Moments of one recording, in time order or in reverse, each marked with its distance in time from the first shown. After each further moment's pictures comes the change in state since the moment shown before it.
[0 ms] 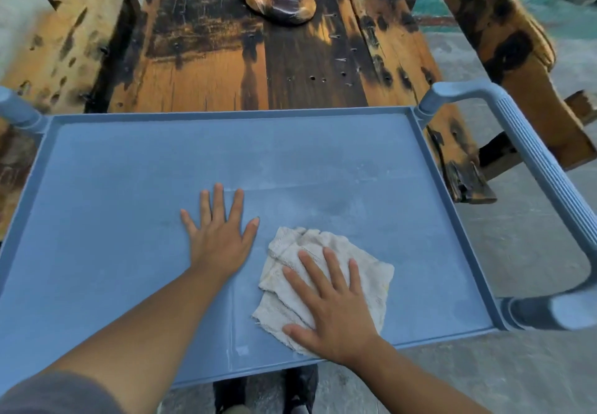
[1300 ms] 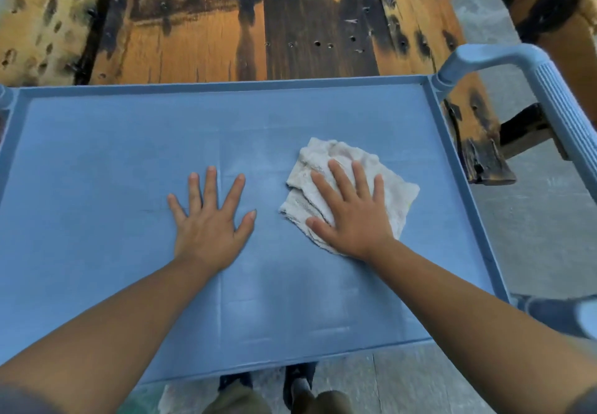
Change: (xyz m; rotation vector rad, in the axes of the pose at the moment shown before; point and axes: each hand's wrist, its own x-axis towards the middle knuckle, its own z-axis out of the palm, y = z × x) left_hand 0.008 -0.002 0.011 0.083 0.041 0.049; right_hand 0.114 0.096 -0.024 -0.005 -0.062 0.172
